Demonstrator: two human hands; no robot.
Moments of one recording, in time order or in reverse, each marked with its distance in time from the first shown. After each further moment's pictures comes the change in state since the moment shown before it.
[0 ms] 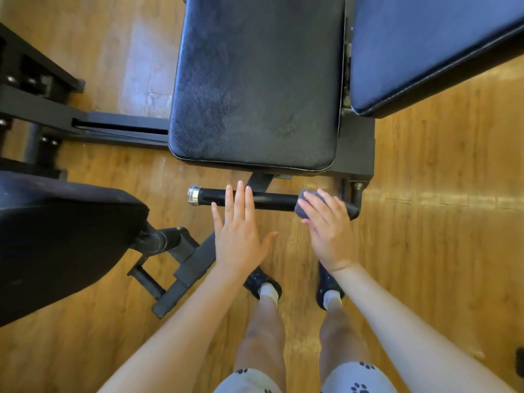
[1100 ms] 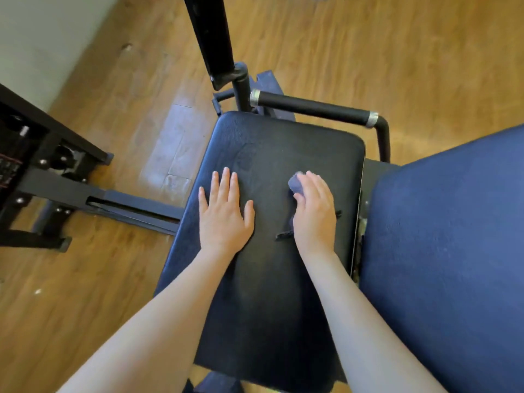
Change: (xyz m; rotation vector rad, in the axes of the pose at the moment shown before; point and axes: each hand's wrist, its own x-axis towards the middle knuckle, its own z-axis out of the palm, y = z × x) left_hand 0.326 -0.020 -0.110 -0.001 0.207 -0.198; right_hand 0.361 0.064 0.050 0.261 0.069 0.315
